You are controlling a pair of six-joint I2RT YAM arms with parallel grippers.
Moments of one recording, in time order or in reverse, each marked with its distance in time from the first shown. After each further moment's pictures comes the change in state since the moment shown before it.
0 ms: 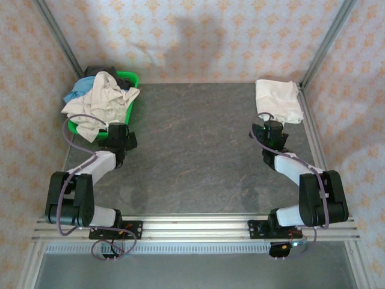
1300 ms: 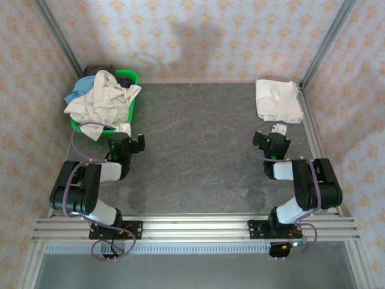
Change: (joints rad) left arm -0.040 0.103 -0.213 0.625 0.105 0.193; right arm -0.073 0.158 -0.200 0.464 -0.045 -0.113
